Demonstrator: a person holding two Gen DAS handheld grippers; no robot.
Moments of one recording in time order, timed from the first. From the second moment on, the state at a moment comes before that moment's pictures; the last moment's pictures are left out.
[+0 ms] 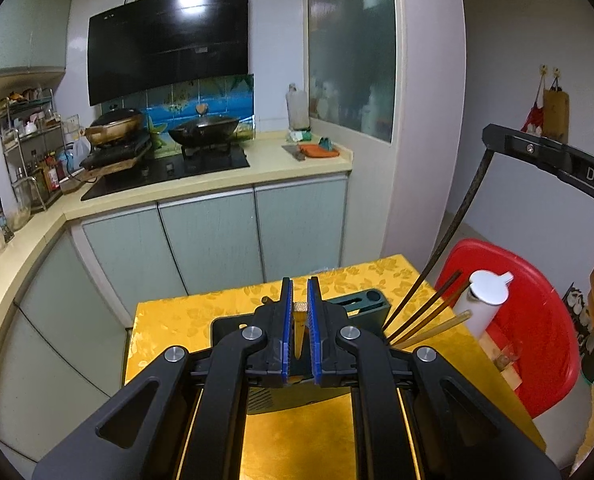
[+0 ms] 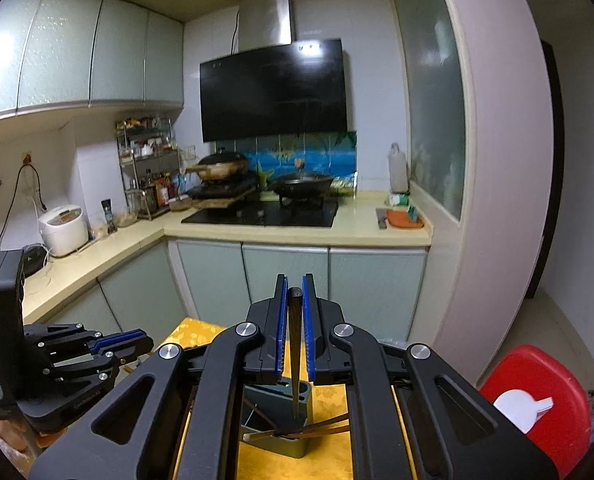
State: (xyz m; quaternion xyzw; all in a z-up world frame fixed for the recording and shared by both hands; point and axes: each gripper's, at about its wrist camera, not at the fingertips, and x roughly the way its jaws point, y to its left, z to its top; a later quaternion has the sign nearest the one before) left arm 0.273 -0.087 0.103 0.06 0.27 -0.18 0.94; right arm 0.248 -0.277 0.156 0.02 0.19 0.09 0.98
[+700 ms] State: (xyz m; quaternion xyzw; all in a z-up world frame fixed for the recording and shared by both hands) left arm 0.299 -0.091 0.058 0.06 0.30 -0.16 0.94; right arm 0.290 -0.252 0.093 0.03 0.28 0.11 0.95
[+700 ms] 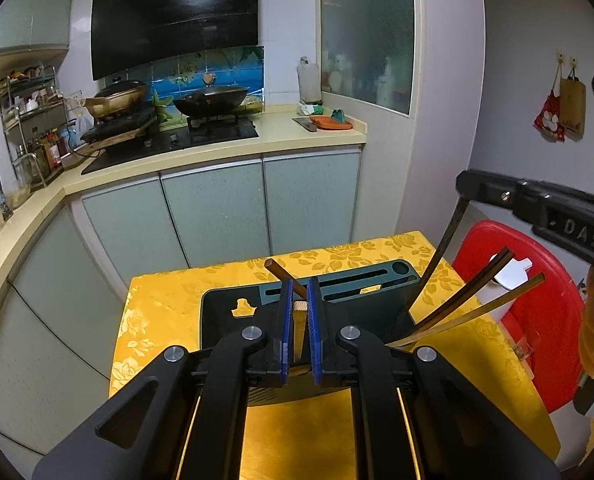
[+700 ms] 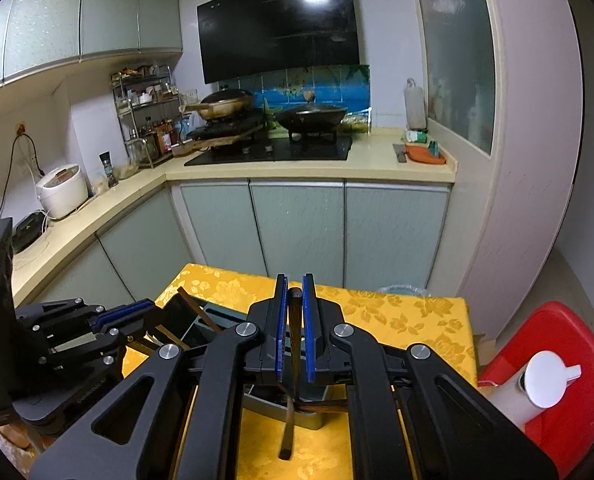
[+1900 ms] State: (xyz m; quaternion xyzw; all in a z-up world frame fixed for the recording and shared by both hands) left arm 0.222 -0.072 0.073 0.06 0.21 -0.11 0.97; right arm 0.211 -0.258 0.109 0.06 0.21 0.08 0.97
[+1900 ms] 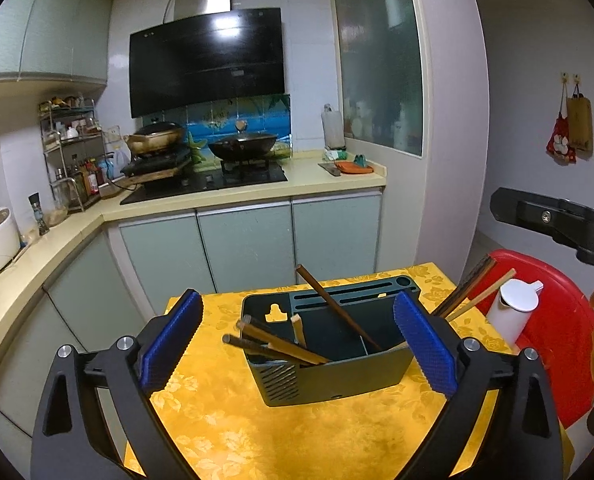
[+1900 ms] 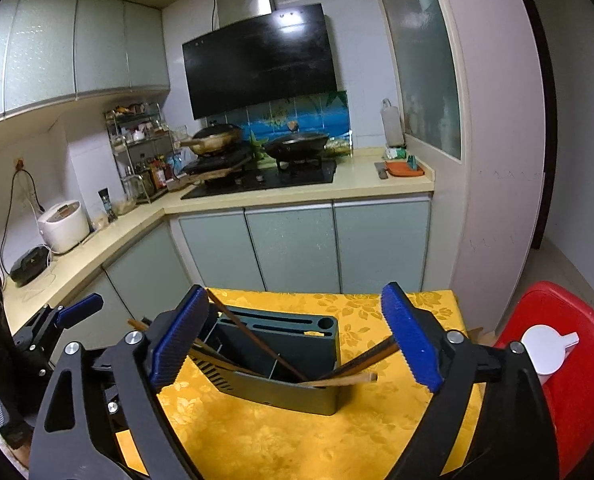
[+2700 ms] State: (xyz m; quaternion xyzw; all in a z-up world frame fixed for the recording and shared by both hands) left arm 0.159 -0.041 0.030 0.01 0.23 -0.08 0.97; right arm 0.130 -0.218 0.041 0.03 0.22 0.05 0.97
